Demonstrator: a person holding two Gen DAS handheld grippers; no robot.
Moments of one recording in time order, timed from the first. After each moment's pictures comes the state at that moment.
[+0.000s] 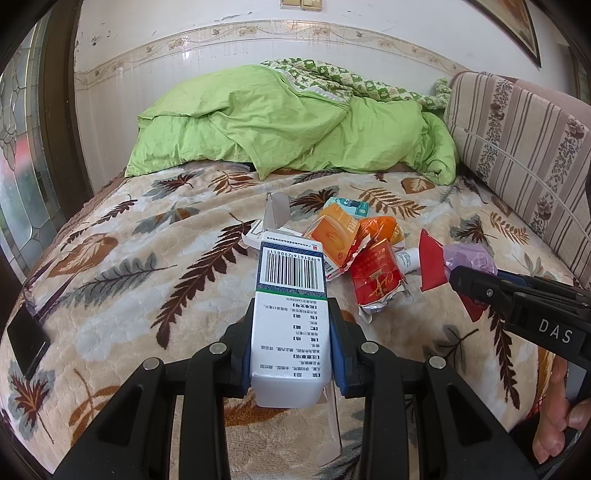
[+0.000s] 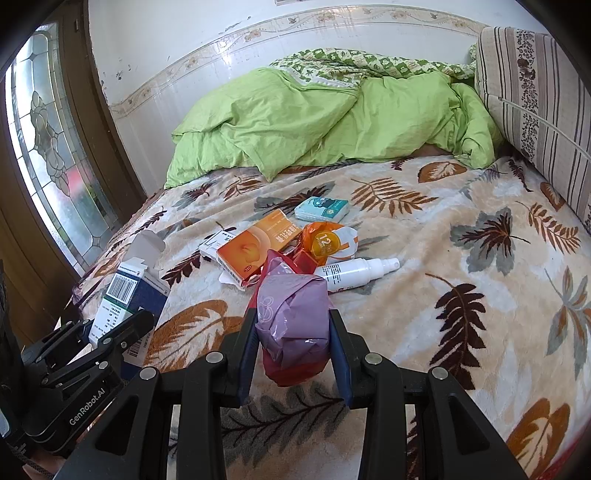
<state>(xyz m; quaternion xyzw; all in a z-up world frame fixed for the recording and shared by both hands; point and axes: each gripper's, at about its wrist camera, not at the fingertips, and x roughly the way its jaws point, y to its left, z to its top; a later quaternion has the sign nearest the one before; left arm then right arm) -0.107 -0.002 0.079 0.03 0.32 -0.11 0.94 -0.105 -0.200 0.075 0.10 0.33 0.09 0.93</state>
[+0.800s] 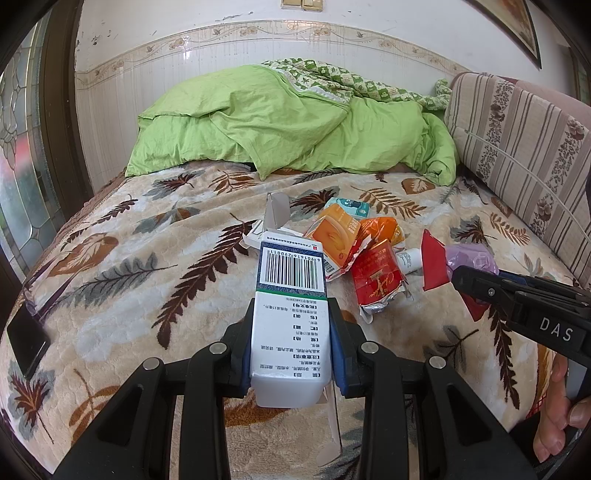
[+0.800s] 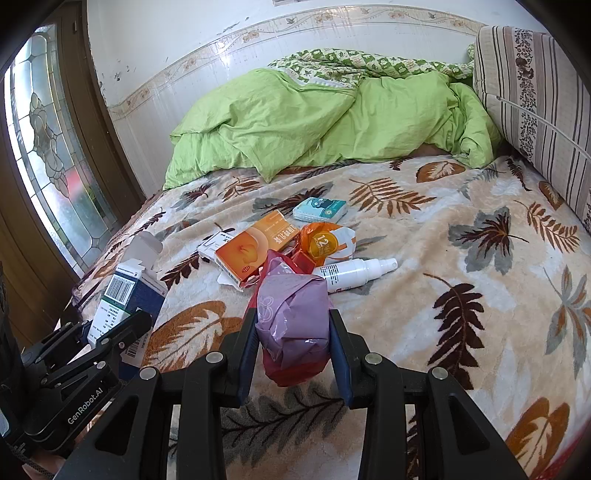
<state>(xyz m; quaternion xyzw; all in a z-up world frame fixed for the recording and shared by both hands) -0.107 -0.002 0.079 0.03 0.32 -0.11 0.94 -0.106 -0.201 0.075 0.10 0.33 0.09 0.93</state>
